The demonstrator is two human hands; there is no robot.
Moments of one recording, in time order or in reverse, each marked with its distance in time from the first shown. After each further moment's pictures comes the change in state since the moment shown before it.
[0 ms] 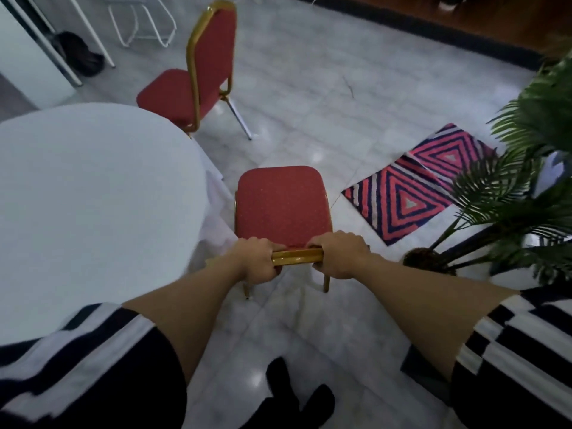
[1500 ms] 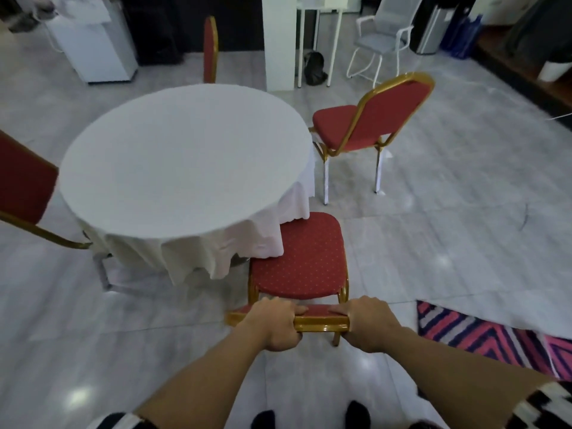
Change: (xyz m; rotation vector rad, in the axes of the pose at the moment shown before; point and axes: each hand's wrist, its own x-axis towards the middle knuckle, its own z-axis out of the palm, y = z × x) left_hand 0.024 0.182 0.051 -0.413 0.190 -0.640; right_hand 0.053 0.133 -0.051 -0.462 -0.257 -0.702
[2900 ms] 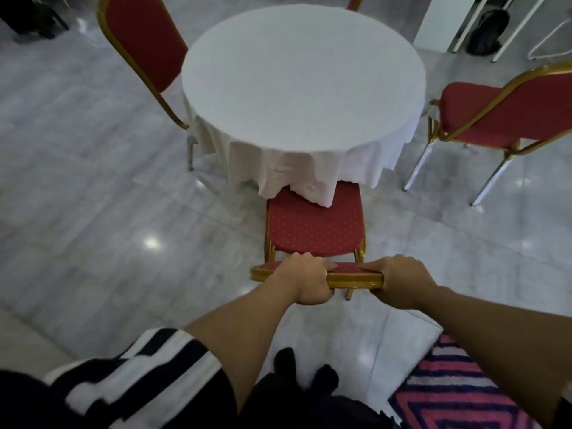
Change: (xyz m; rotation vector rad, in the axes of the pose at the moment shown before) left_hand 0.014 0.106 0.044 -0.258 0.219 -0.311; right_hand 0.008 0.079 -0.054 -0.265 -0.112 -0.340
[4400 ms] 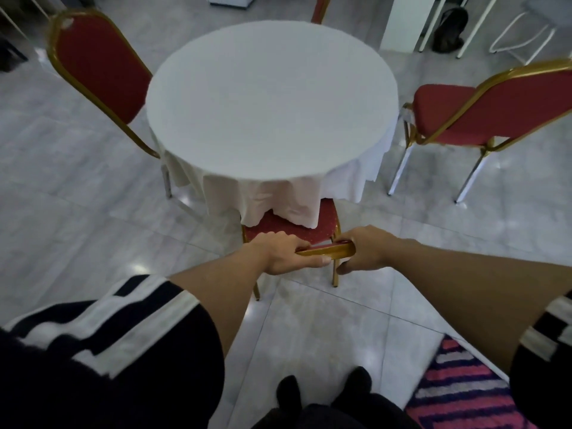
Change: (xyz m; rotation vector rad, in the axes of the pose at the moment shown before) left_hand 0.080 -0.058 -0.099 -0.030 -0.095 -0.057; right_hand 0.121 0.019 -0.077 0.152 -0.125 -0.011
